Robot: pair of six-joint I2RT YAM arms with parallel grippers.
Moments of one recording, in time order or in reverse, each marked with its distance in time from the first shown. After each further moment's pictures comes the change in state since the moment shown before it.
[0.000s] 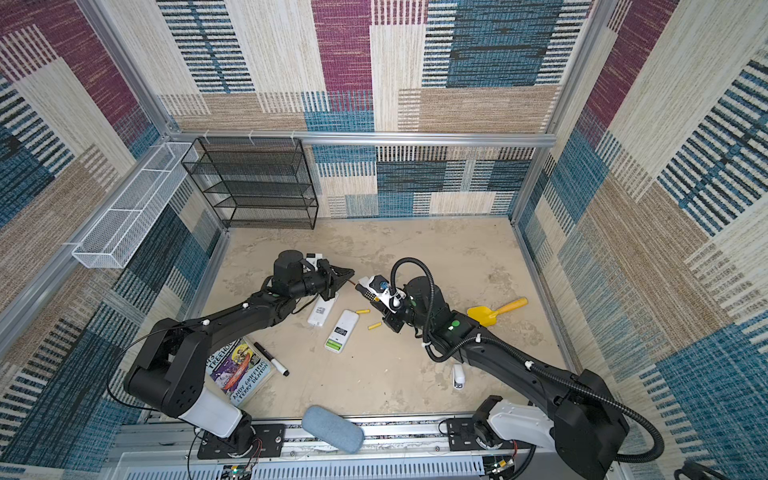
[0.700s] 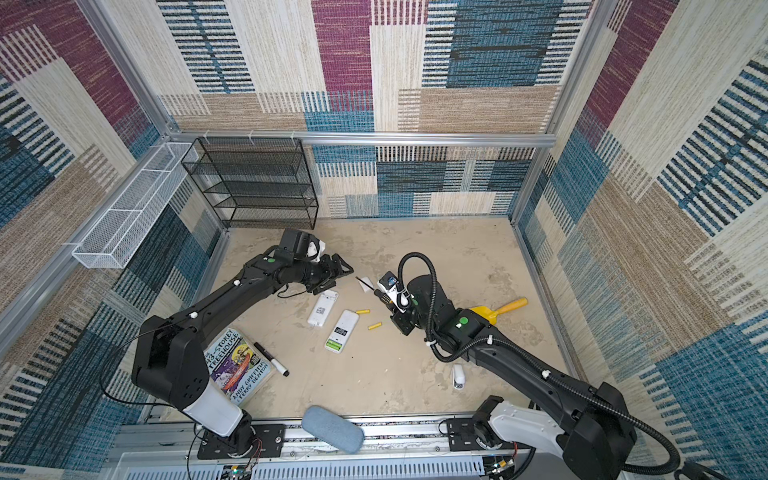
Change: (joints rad) left arm 0.013 0.051 0.435 -0.925 -0.171 0.756; right arm 0.004 -0.064 0.100 -0.373 0.199 0.128
